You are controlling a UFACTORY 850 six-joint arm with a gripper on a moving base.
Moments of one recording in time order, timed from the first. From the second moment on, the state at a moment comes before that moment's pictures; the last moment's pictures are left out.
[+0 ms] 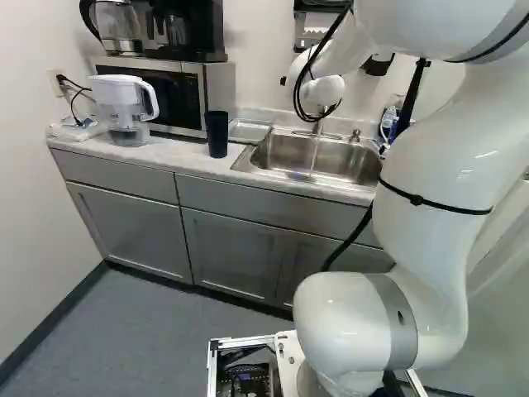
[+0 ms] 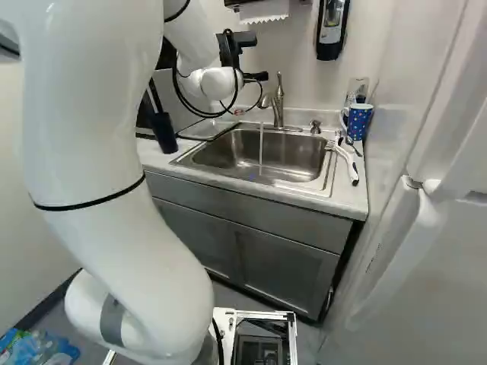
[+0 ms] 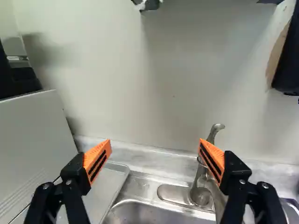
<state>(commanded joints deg) -6.3 -8.1 -62.1 0.0 34.2 0.0</state>
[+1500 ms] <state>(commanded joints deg) -0.3 6.0 -47.8 0.0 9.2 0.0</state>
